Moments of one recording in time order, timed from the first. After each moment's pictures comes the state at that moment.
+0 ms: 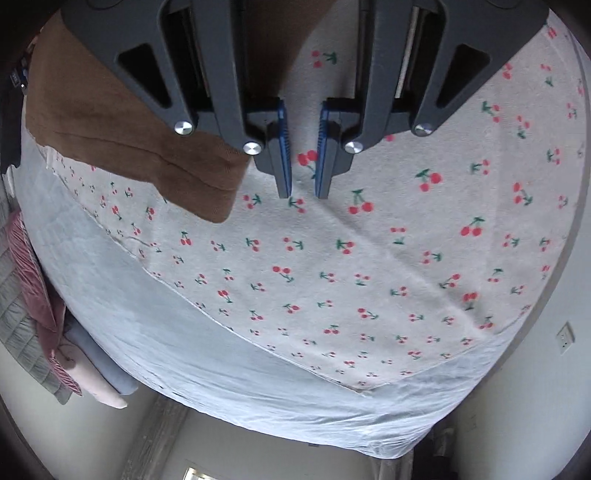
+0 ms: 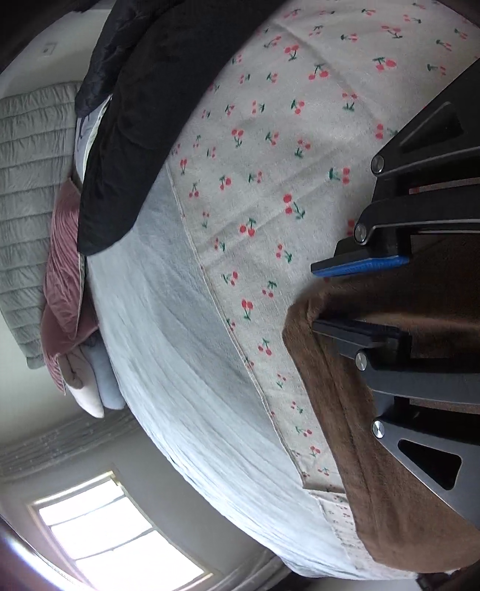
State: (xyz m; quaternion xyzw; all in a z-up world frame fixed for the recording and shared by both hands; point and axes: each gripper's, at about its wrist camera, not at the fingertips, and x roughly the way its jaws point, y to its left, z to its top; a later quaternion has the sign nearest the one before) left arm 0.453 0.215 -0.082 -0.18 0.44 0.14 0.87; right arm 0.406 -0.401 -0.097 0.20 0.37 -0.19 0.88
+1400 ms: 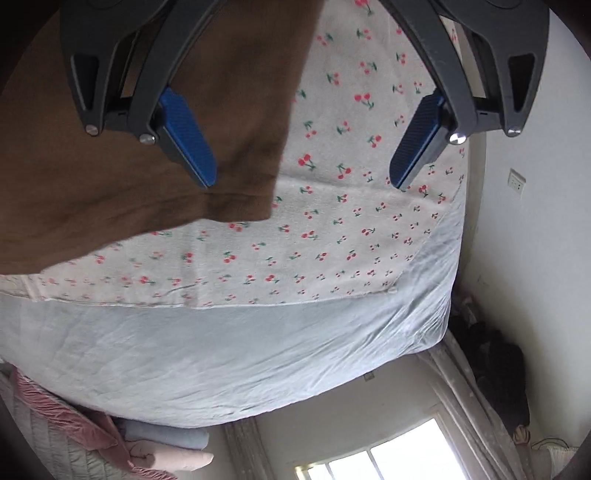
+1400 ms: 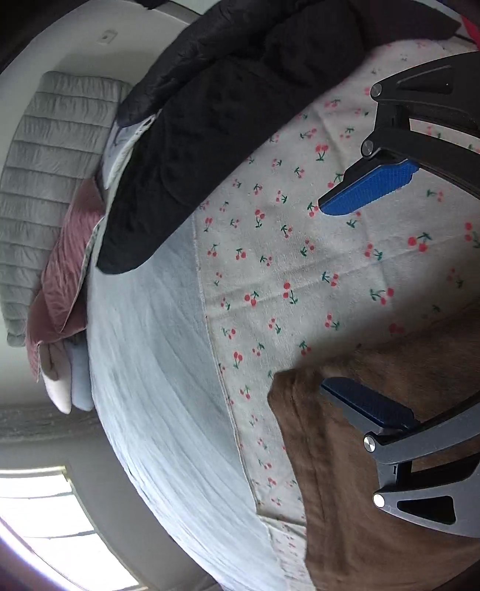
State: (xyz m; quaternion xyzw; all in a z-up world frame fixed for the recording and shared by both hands) left arm 0.409 0.123 -0.027 0.12 0.40 0.10 0.90; right arm 0.378 -0.404 -0.054 0.07 0.43 -0.14 0.89
